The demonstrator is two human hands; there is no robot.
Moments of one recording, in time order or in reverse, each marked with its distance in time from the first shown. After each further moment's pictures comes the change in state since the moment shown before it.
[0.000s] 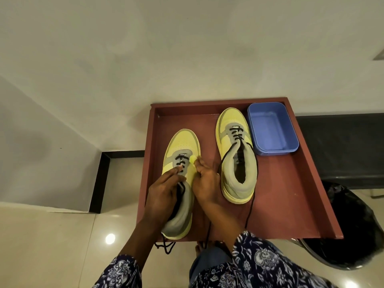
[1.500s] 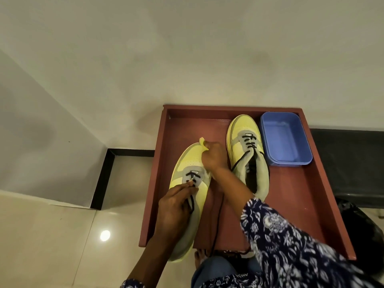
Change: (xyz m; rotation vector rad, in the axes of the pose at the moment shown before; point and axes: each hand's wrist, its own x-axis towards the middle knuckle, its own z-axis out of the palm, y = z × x) left_hand -0.020 0.010 0.010 -0.105 0.082 -0.128; right_hand 0.072 -0.039 -0.016 -0.133 -0.164 0.131
